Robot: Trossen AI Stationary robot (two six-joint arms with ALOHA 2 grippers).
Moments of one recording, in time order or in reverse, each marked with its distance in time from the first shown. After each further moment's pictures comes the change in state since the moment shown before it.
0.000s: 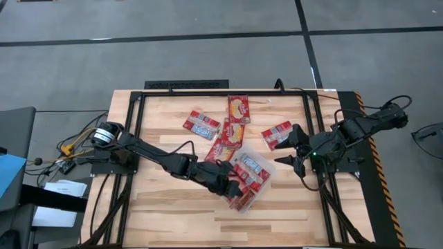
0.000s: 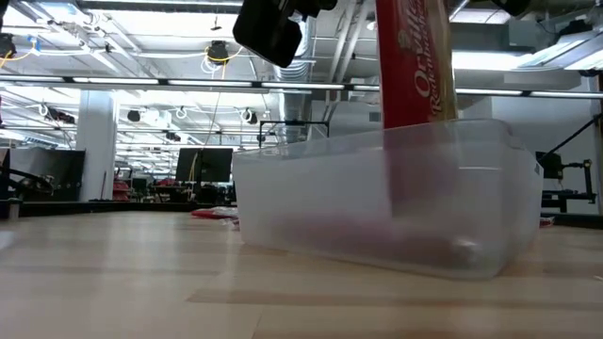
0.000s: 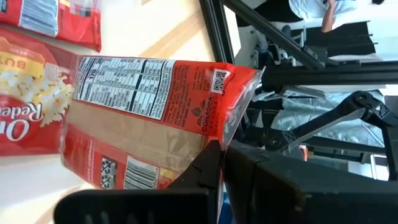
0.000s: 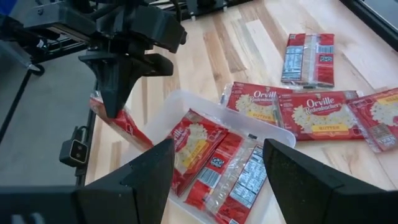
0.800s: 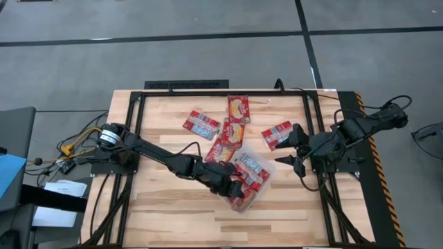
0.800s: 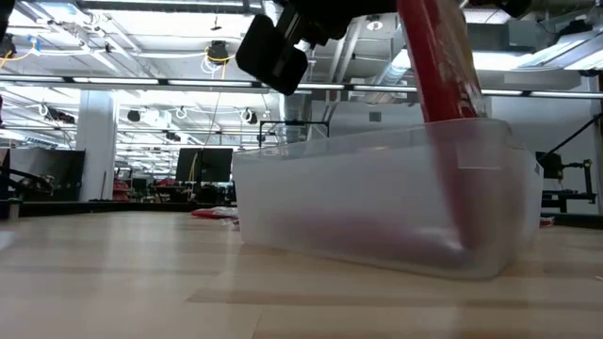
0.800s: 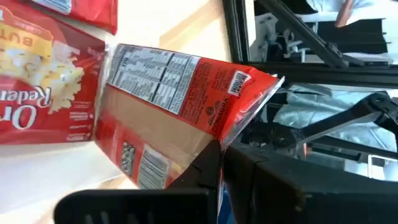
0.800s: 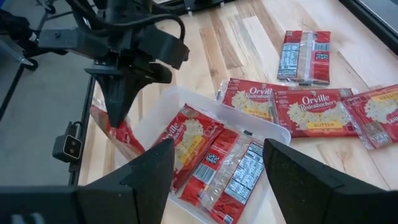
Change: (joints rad) left arm 0.024 0.063 0.001 0.023 0.081 -0.054; right arm -0.001 0.000 0.000 -0.021 0.005 -0.008
